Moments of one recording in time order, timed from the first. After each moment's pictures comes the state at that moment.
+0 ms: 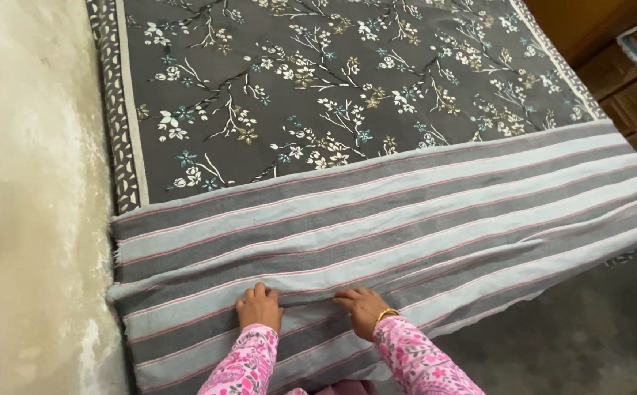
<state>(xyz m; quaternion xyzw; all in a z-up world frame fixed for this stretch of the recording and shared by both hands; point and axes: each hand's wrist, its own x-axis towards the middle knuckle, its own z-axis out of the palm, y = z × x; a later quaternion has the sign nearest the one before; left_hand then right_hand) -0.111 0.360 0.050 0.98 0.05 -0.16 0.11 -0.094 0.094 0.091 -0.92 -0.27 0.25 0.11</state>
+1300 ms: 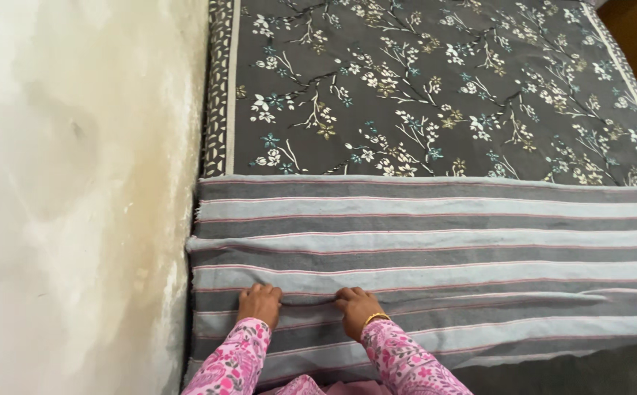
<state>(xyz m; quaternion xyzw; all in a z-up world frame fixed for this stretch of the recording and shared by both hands) -0.169 0.474 0.014 0.98 0.05 -0.13 0.16 -0.106 0.223 0.089 -0.92 -0.30 0.26 0.06</state>
